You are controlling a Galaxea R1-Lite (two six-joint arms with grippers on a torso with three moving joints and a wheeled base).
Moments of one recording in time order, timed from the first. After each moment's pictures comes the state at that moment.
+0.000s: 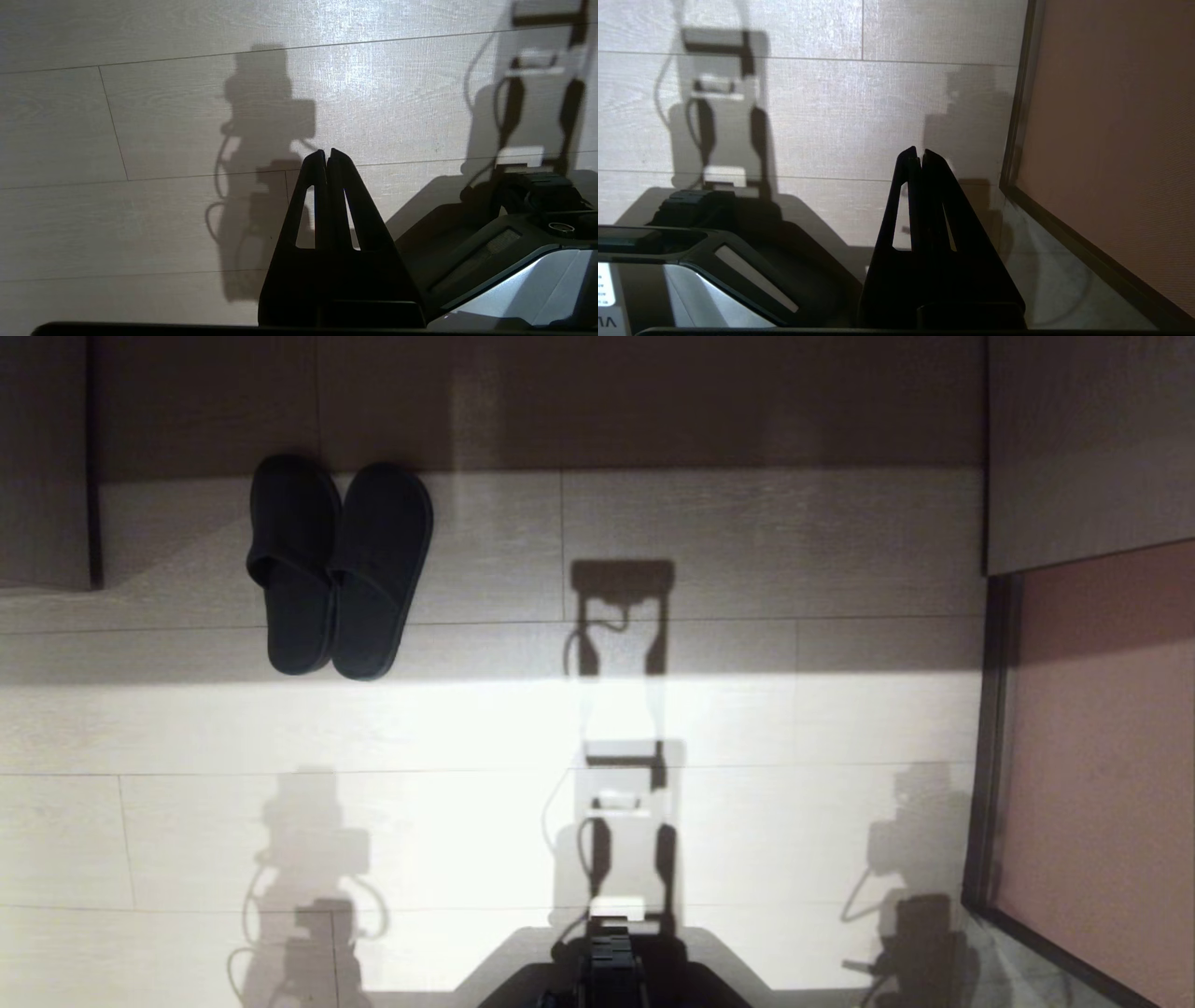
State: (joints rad) left arm 0.01 0.00 0.00 0.01 -0.02 0.05; right arm 0.00 0.00 0.00 0.00 0.01 0.01
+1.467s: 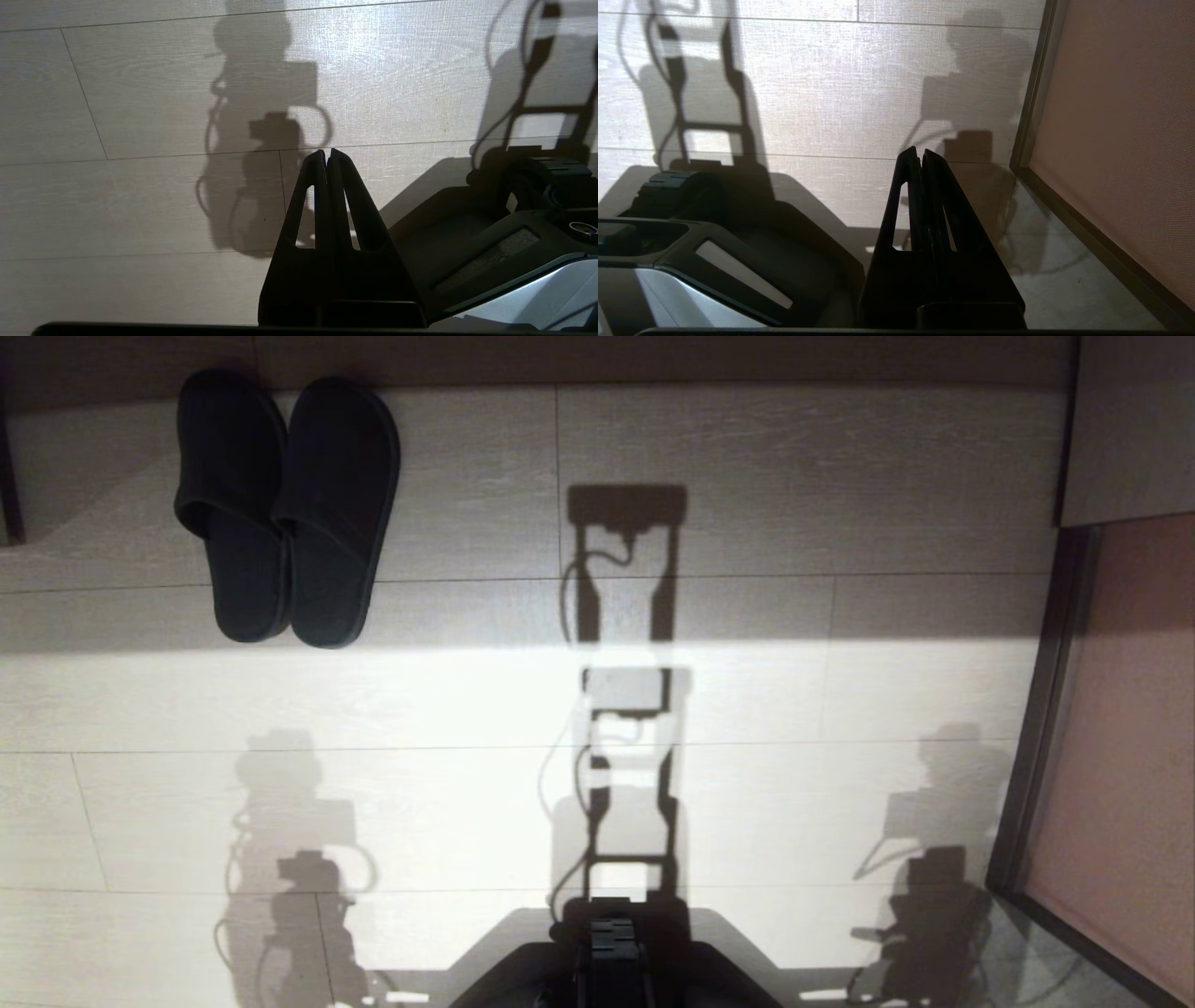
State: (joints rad) left arm 0.01 0.00 0.00 0.00 -0.01 0.03; right arm 0.00 0.00 0.00 0.00 0.01 0.01
